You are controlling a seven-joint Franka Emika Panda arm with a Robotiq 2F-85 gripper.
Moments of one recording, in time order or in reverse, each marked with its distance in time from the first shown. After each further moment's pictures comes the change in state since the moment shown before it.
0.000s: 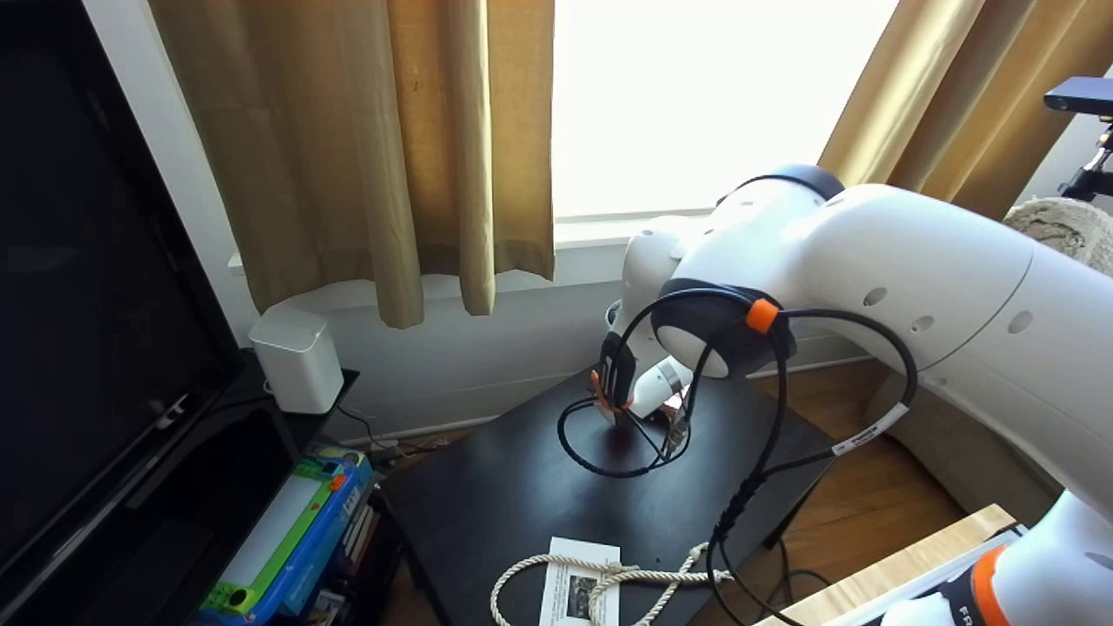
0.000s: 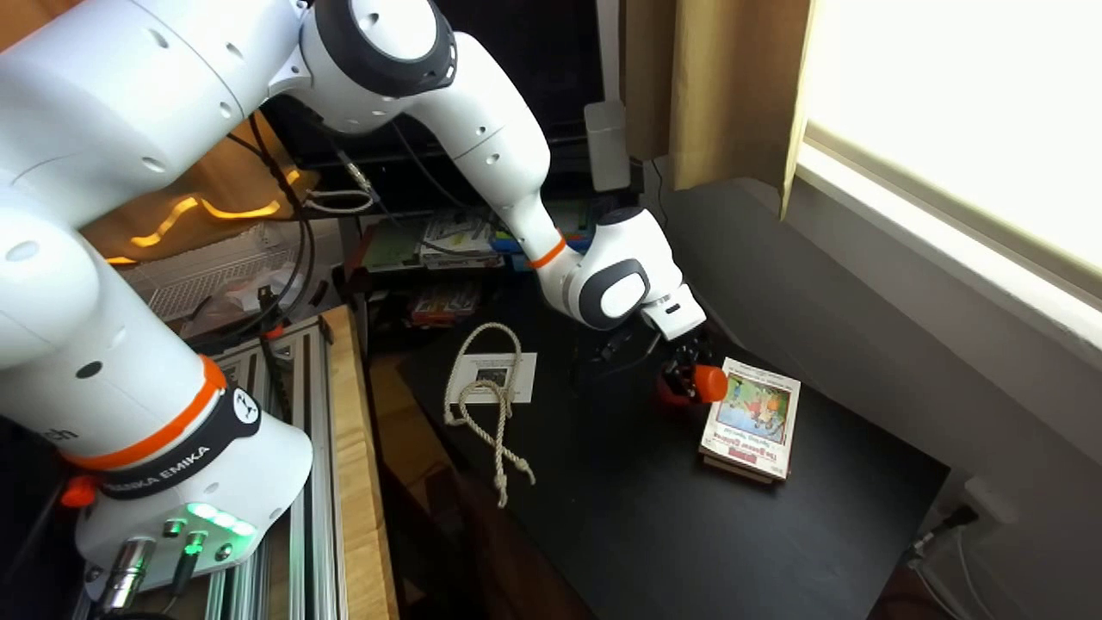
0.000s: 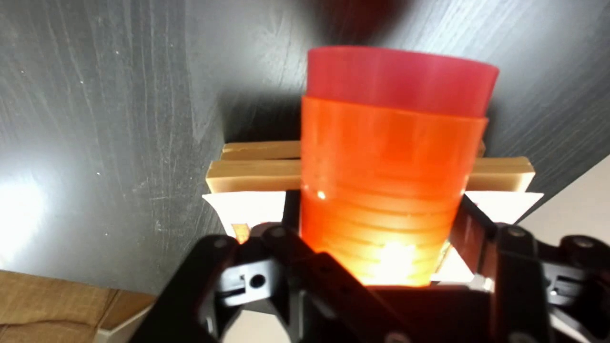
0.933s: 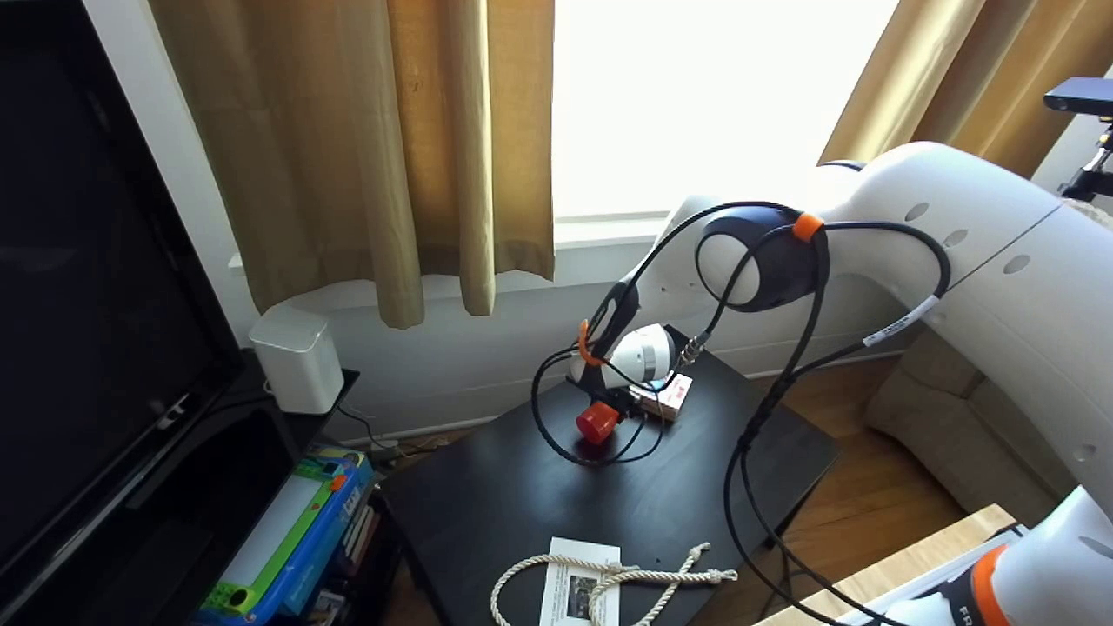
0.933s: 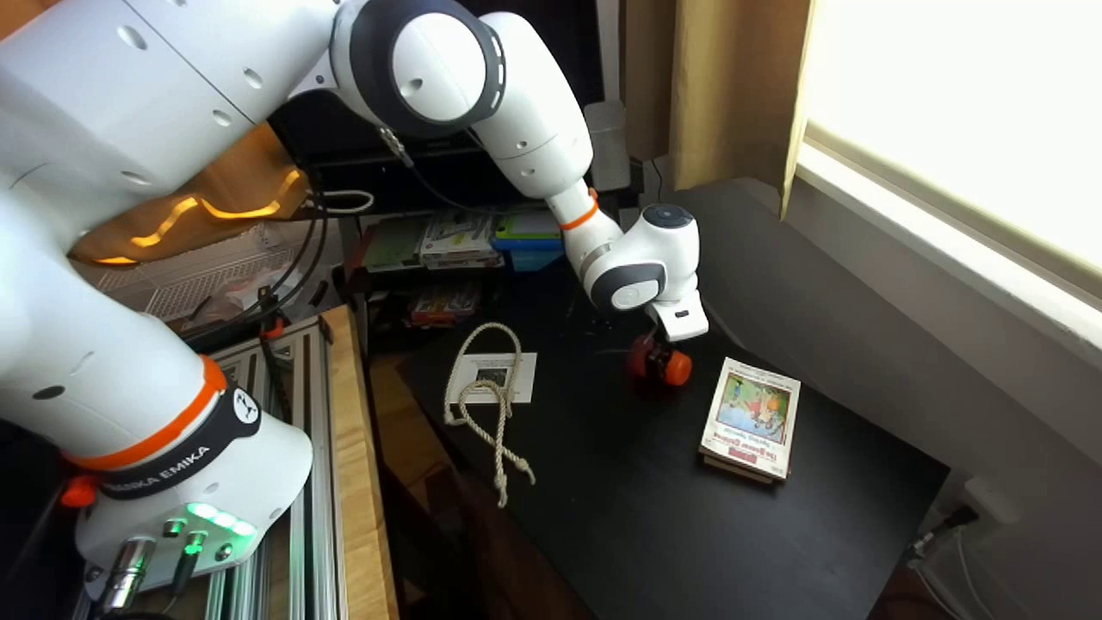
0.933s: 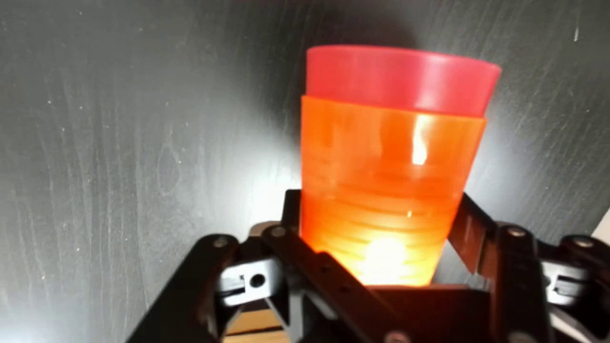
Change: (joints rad) arm -0.330 -0.065 0.351 0.152 0.061 -0.210 -0.219
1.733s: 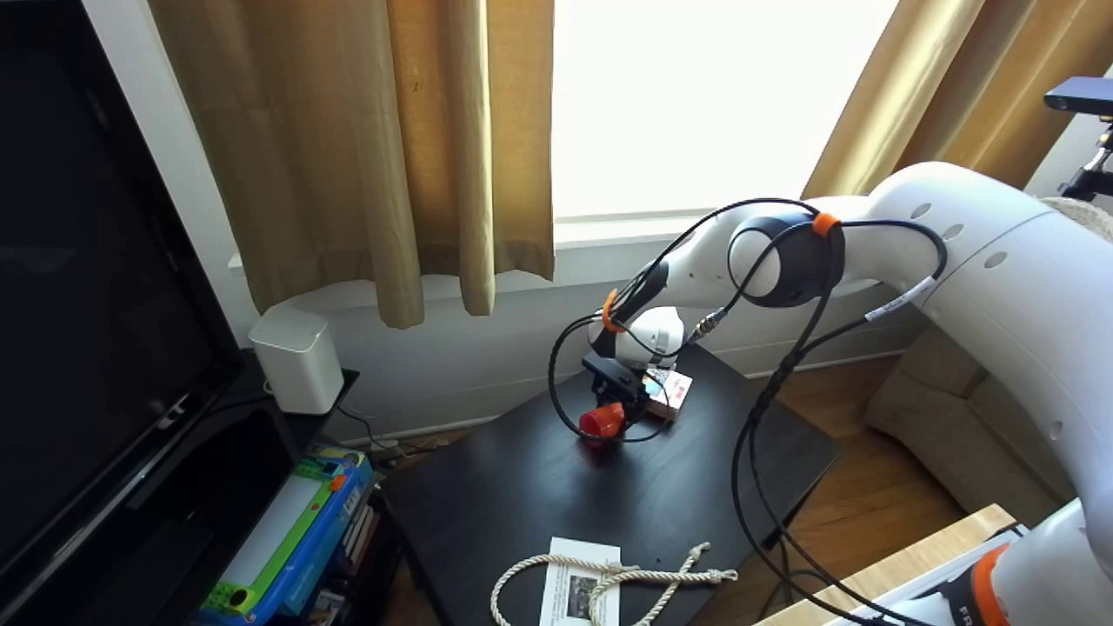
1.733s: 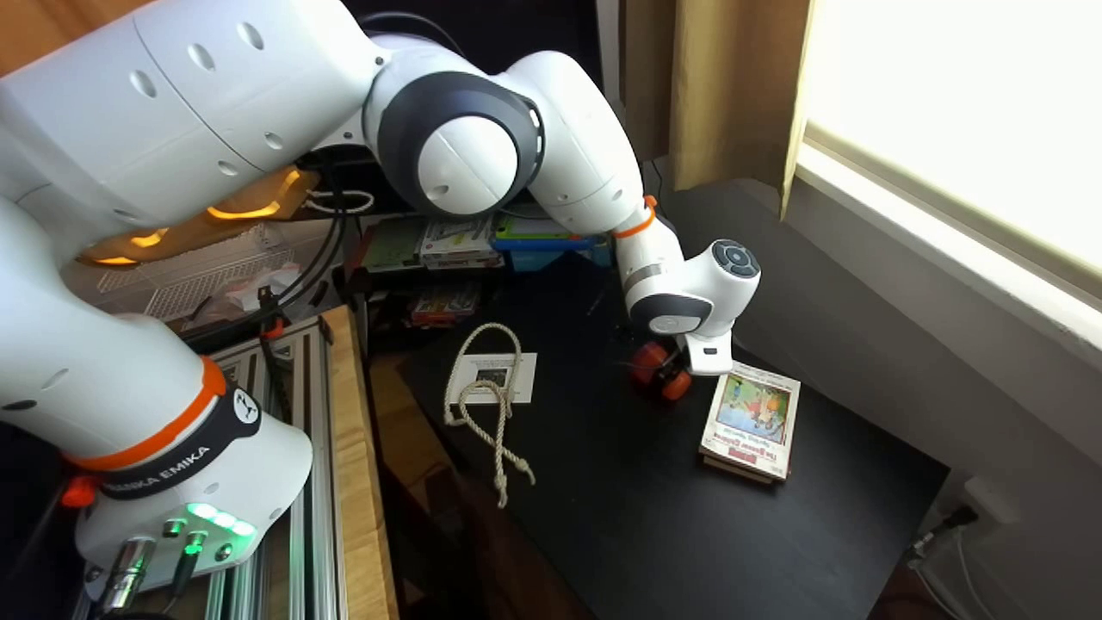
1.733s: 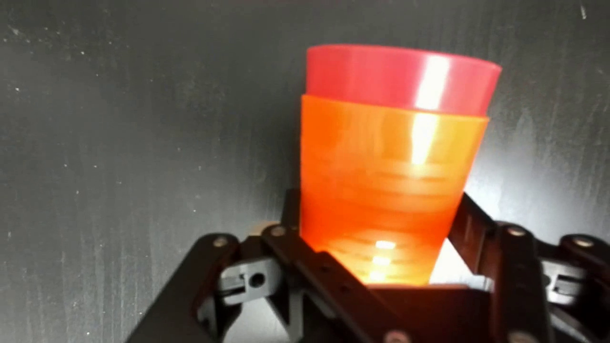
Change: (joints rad) arm -0.242 0.103 0.142 0.221 0.063 -0.292 -0.069
